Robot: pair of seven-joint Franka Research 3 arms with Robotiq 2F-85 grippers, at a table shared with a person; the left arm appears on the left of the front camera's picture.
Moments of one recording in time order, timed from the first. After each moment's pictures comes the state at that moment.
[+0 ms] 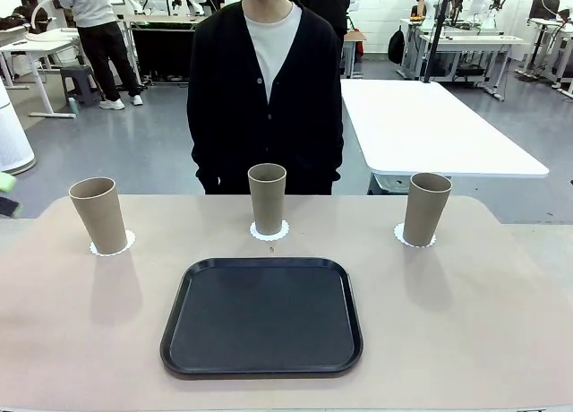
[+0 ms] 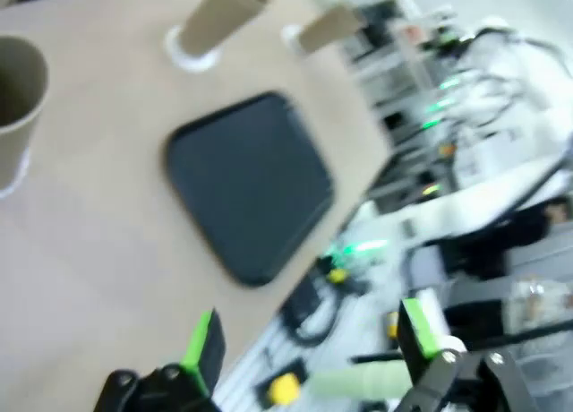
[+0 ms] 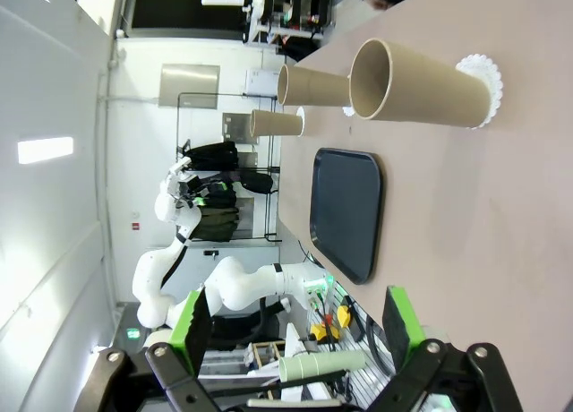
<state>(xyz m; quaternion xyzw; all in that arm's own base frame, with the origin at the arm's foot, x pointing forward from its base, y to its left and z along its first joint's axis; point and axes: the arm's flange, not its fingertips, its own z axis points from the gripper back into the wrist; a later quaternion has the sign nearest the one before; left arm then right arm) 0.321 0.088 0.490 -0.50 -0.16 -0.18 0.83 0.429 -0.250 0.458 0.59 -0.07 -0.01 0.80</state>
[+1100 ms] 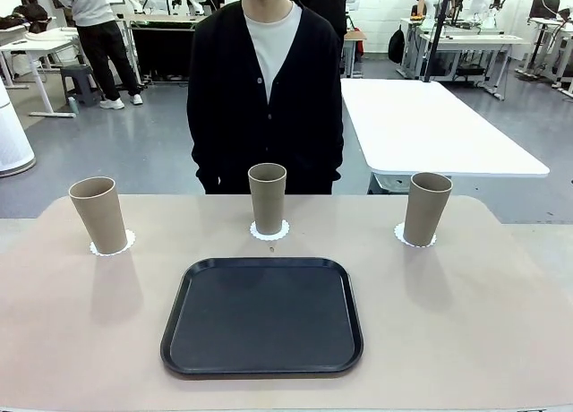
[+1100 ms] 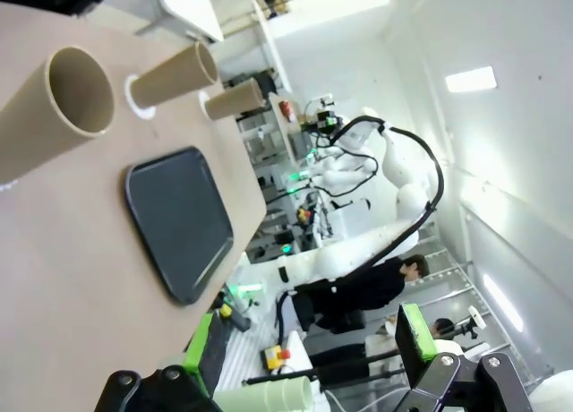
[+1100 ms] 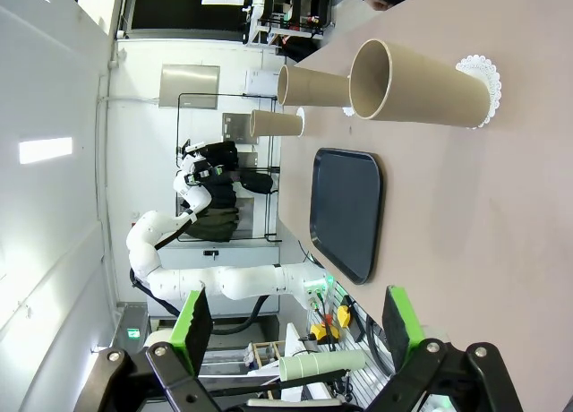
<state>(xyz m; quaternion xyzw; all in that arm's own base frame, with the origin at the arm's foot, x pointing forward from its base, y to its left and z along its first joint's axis) 0.368 0.223 0.444 -0.67 -0.12 -0.09 0.73 0.429 -0.250 0.458 0.59 -0.07 -0.01 0.80</state>
